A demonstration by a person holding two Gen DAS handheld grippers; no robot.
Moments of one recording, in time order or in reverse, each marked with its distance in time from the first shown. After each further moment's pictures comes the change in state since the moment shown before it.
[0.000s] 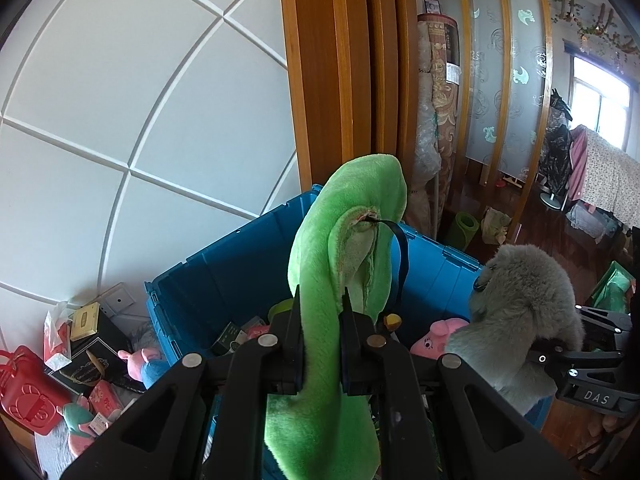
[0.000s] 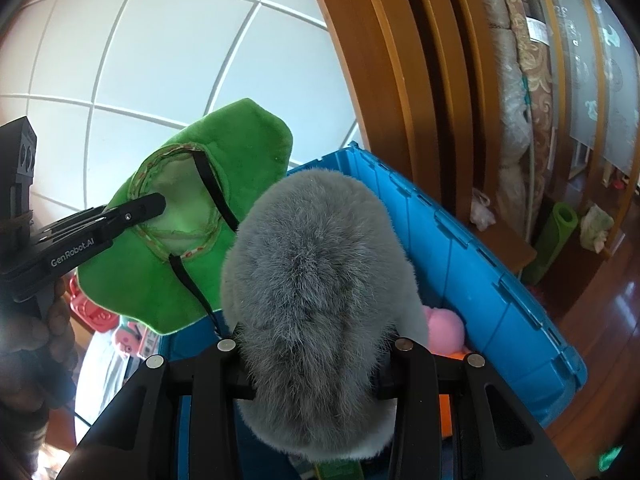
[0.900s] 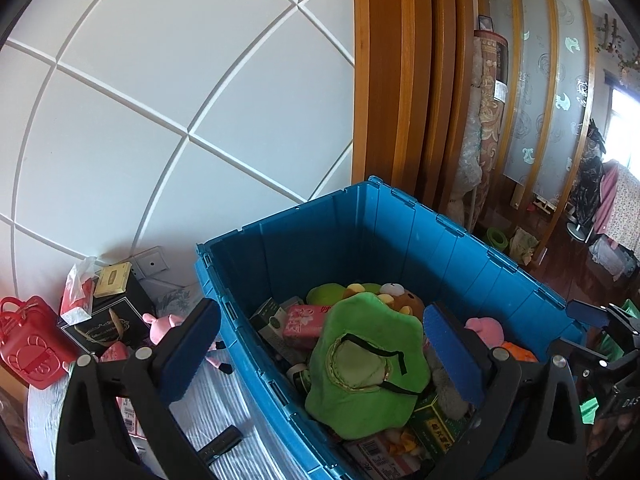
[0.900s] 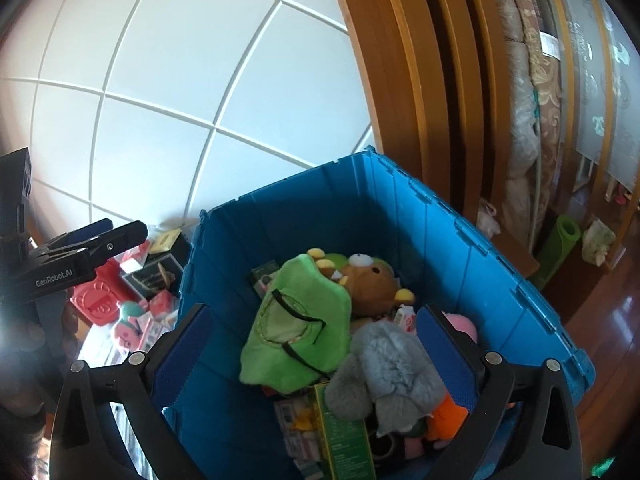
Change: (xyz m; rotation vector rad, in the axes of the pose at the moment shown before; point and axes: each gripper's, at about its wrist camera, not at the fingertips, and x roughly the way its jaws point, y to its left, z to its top) left arm -0.028 0.066 -0.042 -0.139 -0.003 0.098; right arm 0.006 0.030 -0.005 -0.049 -0.014 -0.004
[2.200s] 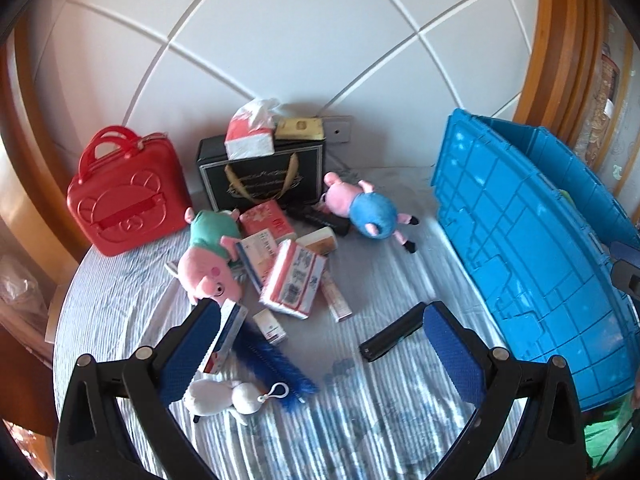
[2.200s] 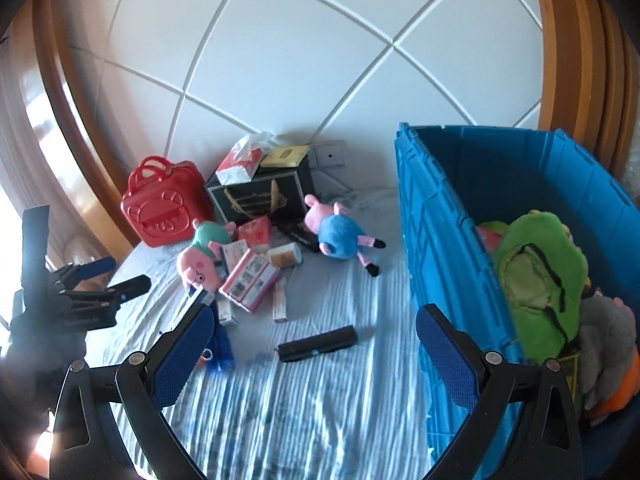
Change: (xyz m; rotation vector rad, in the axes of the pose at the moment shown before) left arm -0.067 0.328 -0.229 -0.271 0.198 0.251; right arm 0.122 0.286 -0.105 -0.245 0.178 0.151
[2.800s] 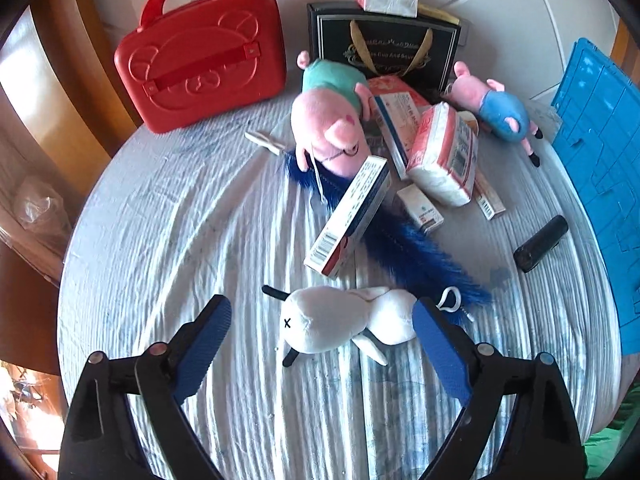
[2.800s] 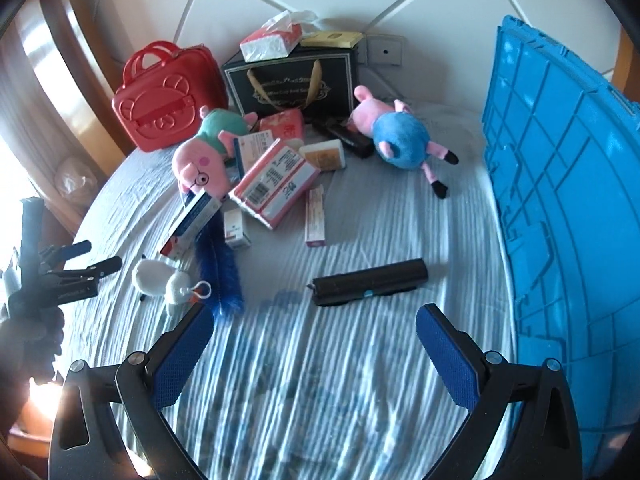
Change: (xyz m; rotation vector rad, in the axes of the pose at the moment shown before) left arm 0.111 0.141 -0.129 -0.104 0.245 0.110; right arm 0.142 0.075 -0.063 -0.115 0.273 0.020
